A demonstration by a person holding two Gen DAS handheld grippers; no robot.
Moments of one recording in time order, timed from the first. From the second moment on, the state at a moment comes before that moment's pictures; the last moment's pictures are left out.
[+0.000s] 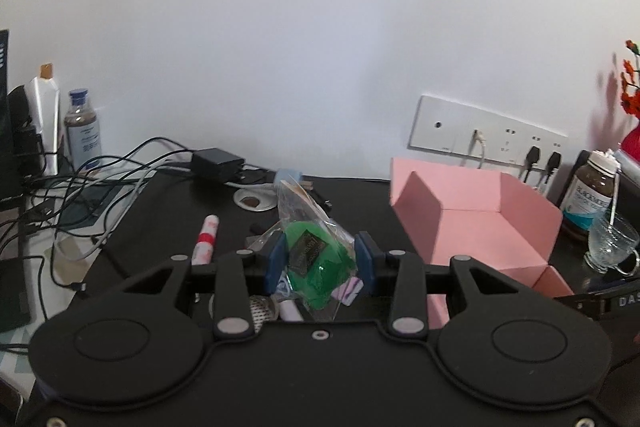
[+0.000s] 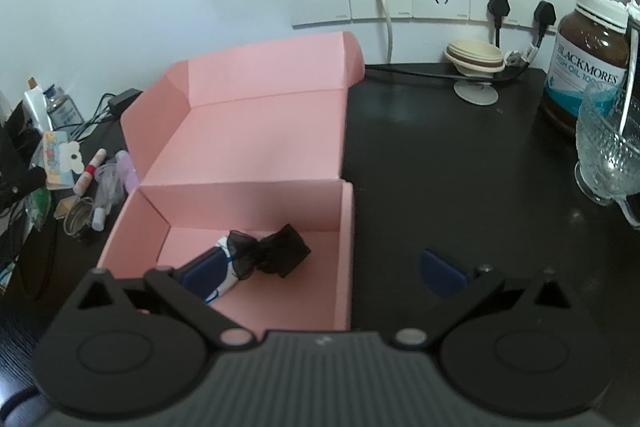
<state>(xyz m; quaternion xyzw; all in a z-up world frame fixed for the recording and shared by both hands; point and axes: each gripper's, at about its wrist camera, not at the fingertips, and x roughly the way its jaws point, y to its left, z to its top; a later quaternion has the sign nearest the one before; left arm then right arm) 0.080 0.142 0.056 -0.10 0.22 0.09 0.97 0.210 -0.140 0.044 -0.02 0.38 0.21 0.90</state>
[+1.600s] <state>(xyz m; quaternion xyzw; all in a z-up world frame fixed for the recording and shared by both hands) 0.129 0.027 0.016 -0.04 0.36 -0.03 0.93 0.220 -0.158 0.036 -0.01 0.40 0.21 0.89</state>
